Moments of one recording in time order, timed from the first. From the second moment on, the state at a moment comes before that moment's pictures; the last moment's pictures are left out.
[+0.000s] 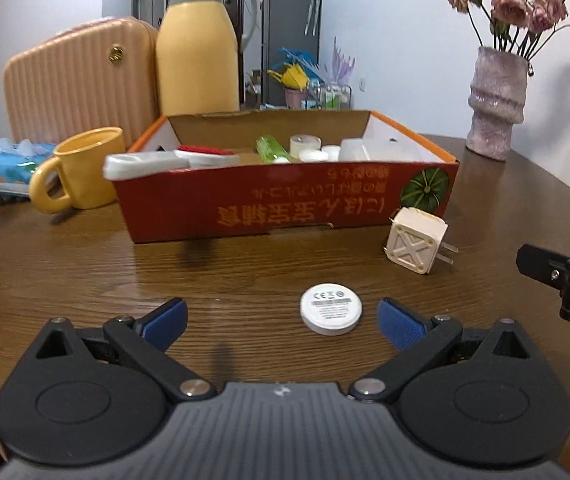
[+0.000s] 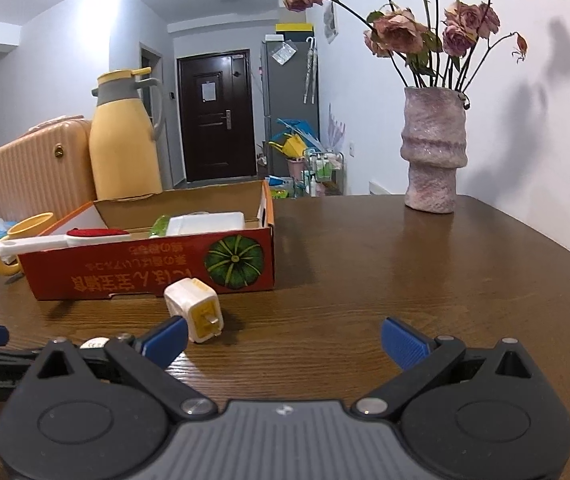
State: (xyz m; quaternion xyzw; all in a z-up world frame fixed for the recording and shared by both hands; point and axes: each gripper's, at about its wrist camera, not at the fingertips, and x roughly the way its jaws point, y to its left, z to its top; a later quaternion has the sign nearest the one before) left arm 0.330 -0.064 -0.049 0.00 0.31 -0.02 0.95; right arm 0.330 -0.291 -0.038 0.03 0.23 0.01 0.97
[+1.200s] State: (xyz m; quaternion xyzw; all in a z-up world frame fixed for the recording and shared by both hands) left arm 0.346 -0.081 -0.050 0.01 0.31 -0.04 0.95; right arm 0.338 -0.287 -0.048 0.03 0.25 0.01 0.97
